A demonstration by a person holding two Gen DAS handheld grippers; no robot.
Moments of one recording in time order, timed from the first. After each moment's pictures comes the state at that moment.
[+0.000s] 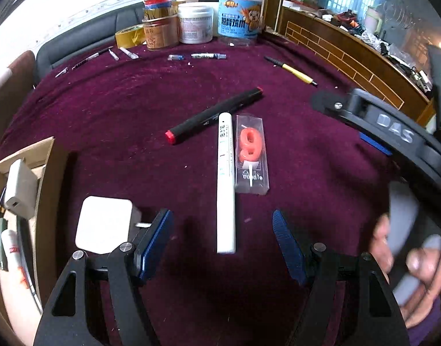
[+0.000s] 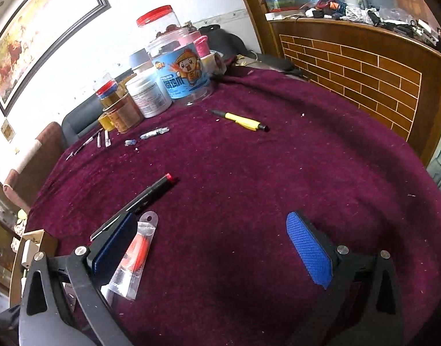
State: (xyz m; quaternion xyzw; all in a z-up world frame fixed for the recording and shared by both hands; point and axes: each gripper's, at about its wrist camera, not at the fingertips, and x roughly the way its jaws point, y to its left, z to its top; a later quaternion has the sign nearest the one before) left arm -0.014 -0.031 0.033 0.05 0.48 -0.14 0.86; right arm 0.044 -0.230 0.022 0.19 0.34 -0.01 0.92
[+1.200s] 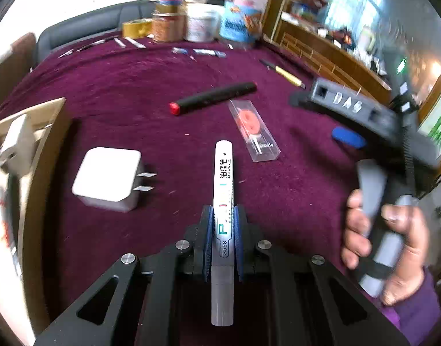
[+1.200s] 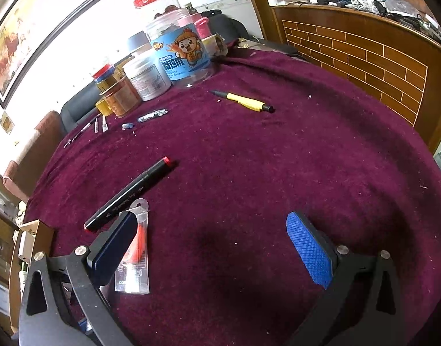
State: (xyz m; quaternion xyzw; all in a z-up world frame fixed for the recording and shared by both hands) left arm -0.058 0.004 0.033 -0.02 0.46 -0.17 0.87; right arm 0.056 -0.226 0.007 0.19 0.38 -0.01 0.91
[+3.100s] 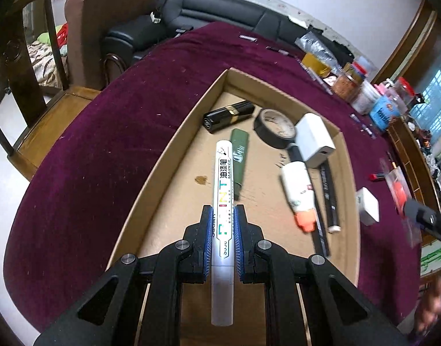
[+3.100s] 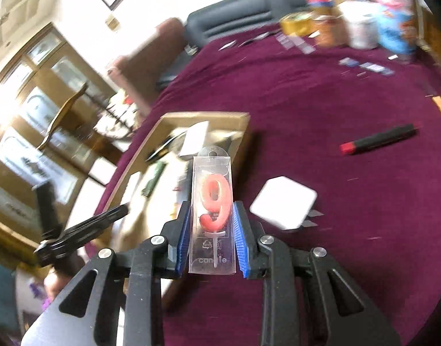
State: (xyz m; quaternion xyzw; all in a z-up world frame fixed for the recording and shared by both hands) left arm -0.077 0.301 0.023 -0.18 0.47 0.04 0.86; right arm 0.006 0.016 0.066 0.10 0.49 0.33 0.80
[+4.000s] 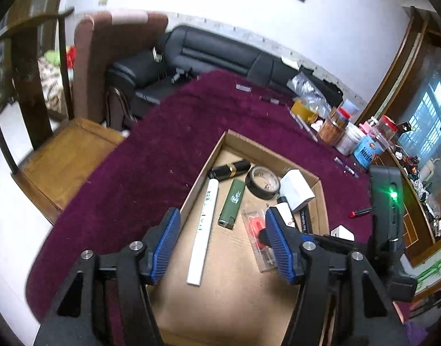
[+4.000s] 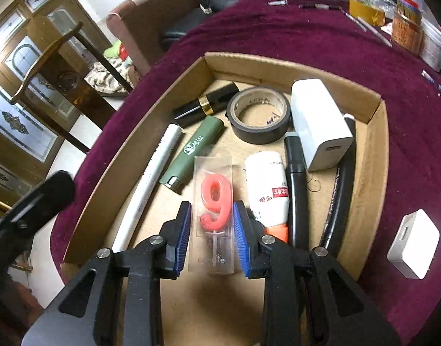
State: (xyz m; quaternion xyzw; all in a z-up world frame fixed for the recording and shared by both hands) left arm -0.115 0.320 0.086 -0.19 0.36 0.04 0.91; right arm 0.019 0.172 0.013 -0.01 0.52 0.32 0.79
